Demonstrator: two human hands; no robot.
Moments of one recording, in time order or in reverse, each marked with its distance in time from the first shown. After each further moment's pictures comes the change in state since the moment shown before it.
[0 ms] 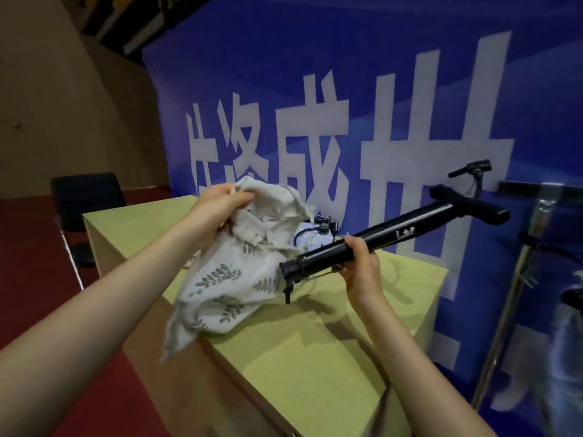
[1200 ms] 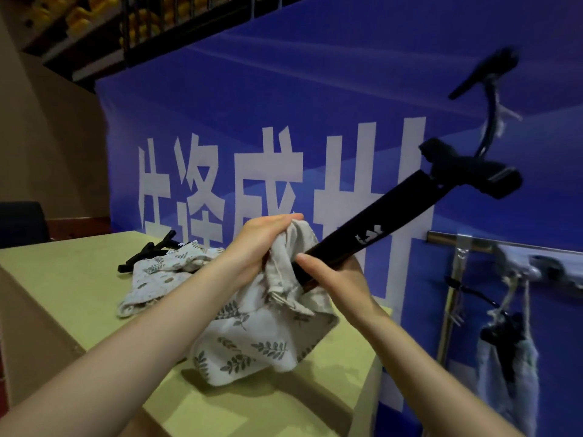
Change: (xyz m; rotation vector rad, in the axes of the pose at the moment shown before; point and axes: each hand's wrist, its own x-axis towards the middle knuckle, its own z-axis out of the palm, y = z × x) left_hand -0.008 0.053 0.100 -0.401 -0.320 0.024; right_hand -0.032 -0.101 0.007 -0.499 -0.284 -0.390
